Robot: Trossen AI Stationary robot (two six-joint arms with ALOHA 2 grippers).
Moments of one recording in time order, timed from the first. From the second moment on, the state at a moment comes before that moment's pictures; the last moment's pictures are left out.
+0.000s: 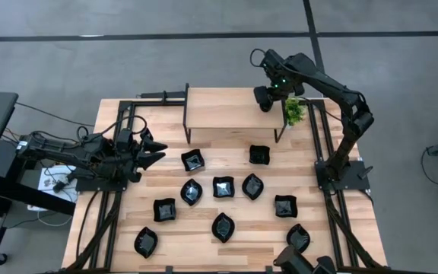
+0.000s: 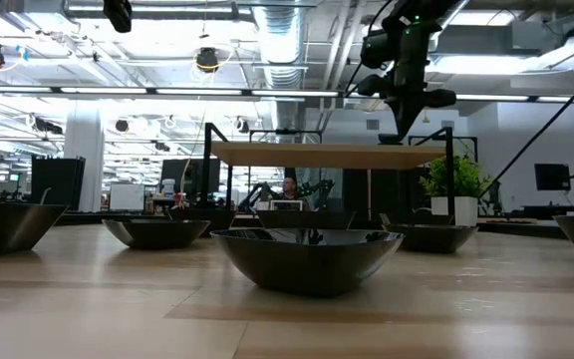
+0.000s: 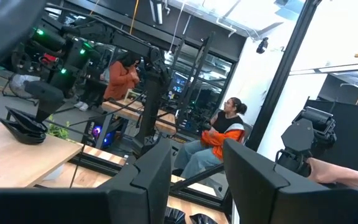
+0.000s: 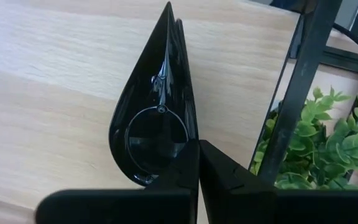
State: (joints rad) left arm -0.20 0.52 0.41 0.39 -0.19 -0.29; right arm -0.79 1.72 1.71 -1.33 0.03 0.52
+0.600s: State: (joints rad) left arm -0.20 0.52 0.41 0.39 -0.19 -0.29; right arm -0.79 1.72 1.71 -1.32 0.06 0.52
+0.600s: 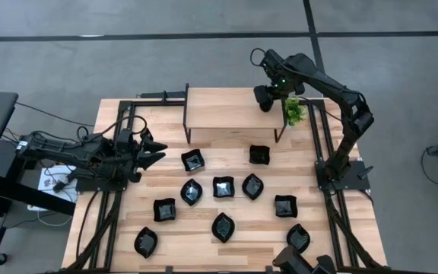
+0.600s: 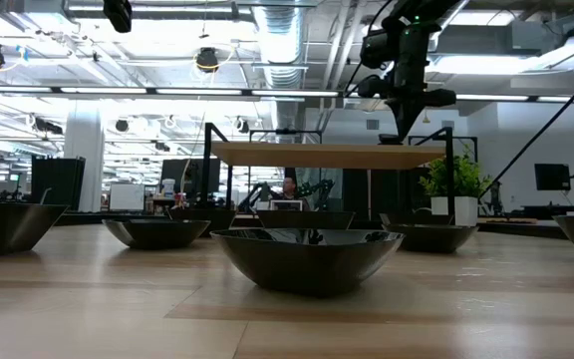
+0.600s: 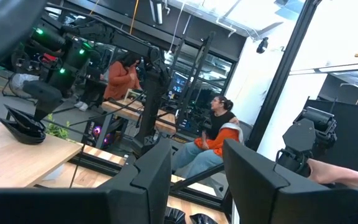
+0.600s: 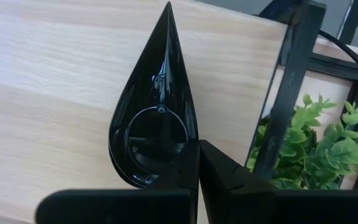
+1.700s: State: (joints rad) left arm -0.20 0.52 0.41 0.39 -0.19 -0.29; right arm -0.78 1.72 1.71 -1.31 0.08 0.55
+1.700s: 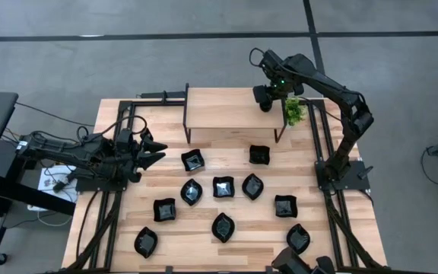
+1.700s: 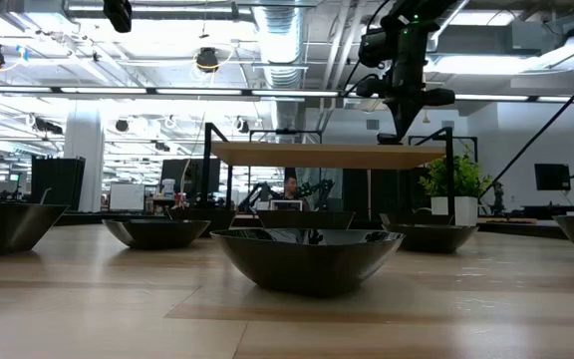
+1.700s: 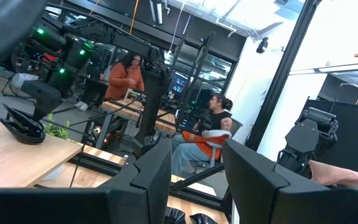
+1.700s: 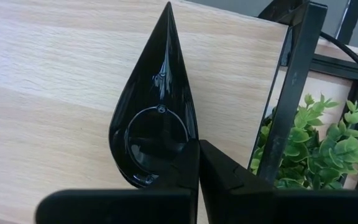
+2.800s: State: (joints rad) left arm -0.20 0.52 0.41 0.39 -0.19 -0.29; right arm -0.58 1.56 1.71 -1.33 0.20 0.57
